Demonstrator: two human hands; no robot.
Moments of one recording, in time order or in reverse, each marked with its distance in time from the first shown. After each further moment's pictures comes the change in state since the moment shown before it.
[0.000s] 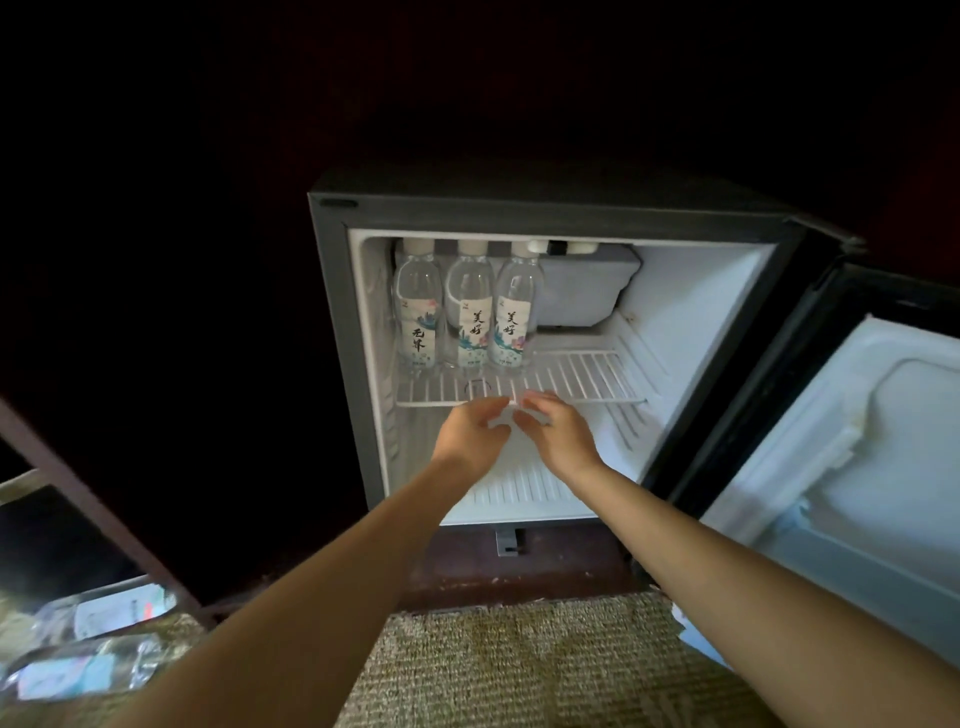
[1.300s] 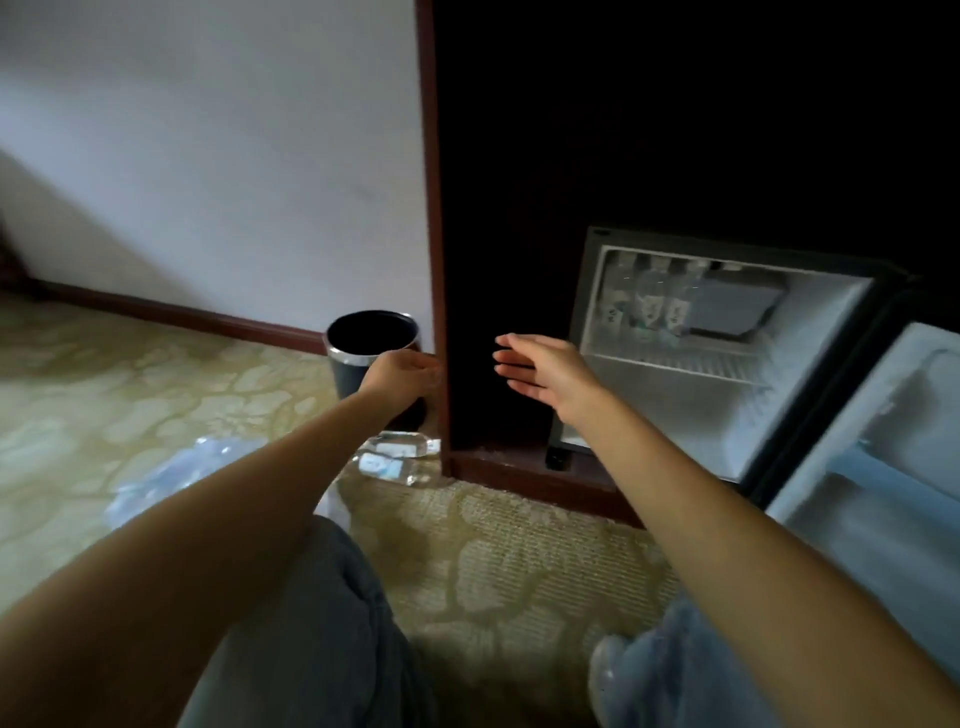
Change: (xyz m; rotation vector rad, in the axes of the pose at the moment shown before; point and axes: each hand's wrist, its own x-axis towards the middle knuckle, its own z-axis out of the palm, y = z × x) left_hand -0.330 -0.006 -0.238 0.026 0.478 -0.136; right_hand -0.269 -0.253 0.037 0.674 -0.516 0.130
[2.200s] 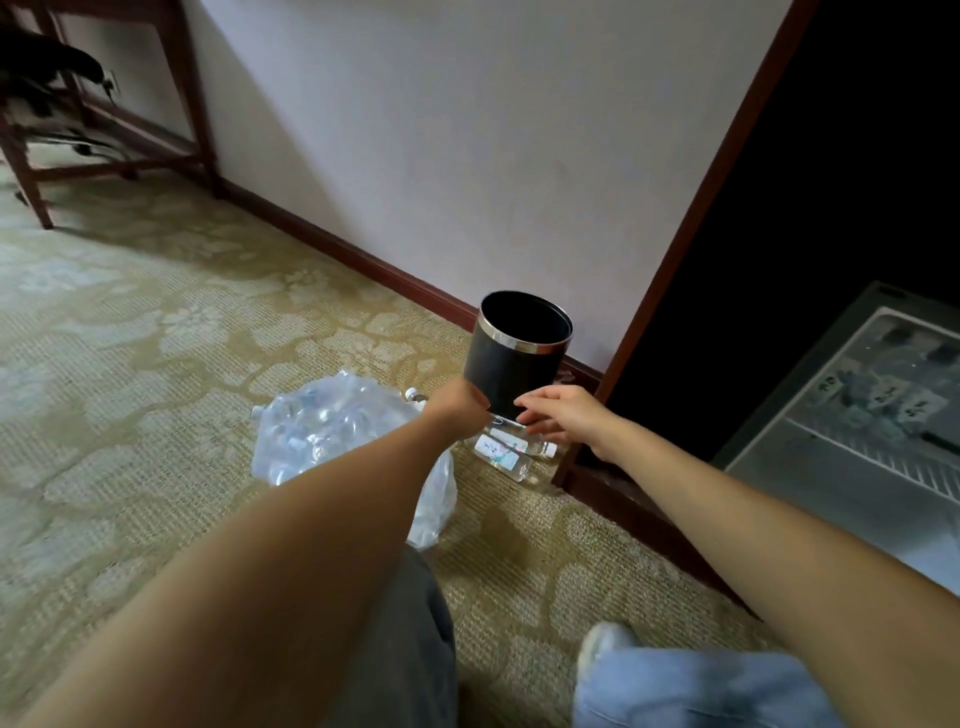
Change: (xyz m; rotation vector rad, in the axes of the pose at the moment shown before) left_hand 0.014 -0.141 -0.118 0.349 -0.002 -0.190; right_hand 0.077 0.086 0.183 -0.659 -0.337 0.126
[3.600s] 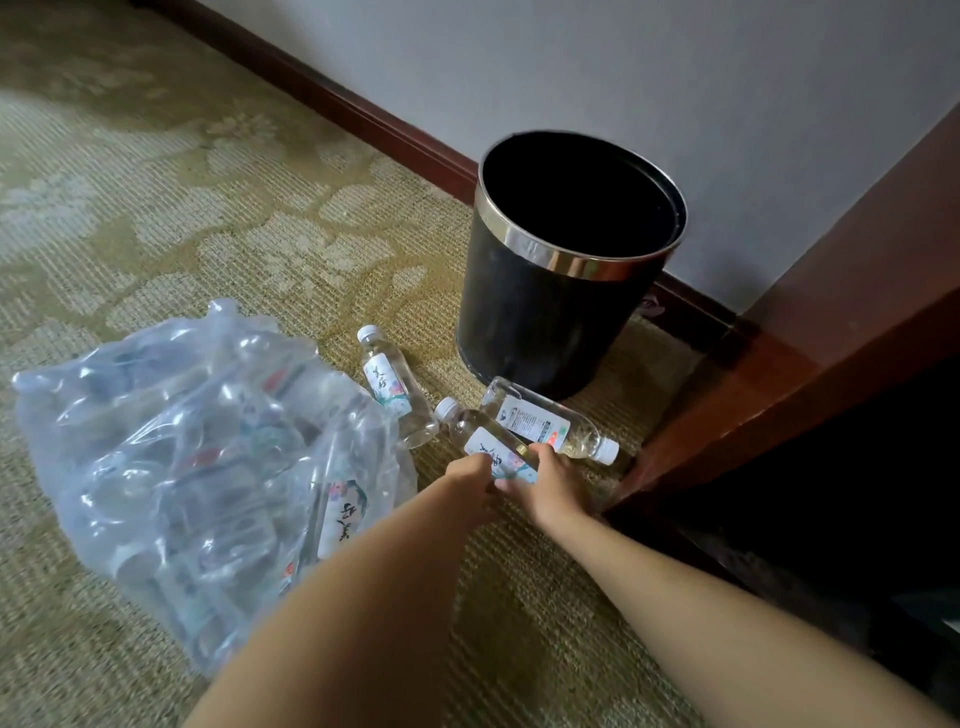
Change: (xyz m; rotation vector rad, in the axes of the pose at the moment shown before) left_hand 0.274 -0.113 0.237 -1.005 -0.156 -0.978; right_hand 0.331 0.255 0.060 -0.503 0.048 0.203
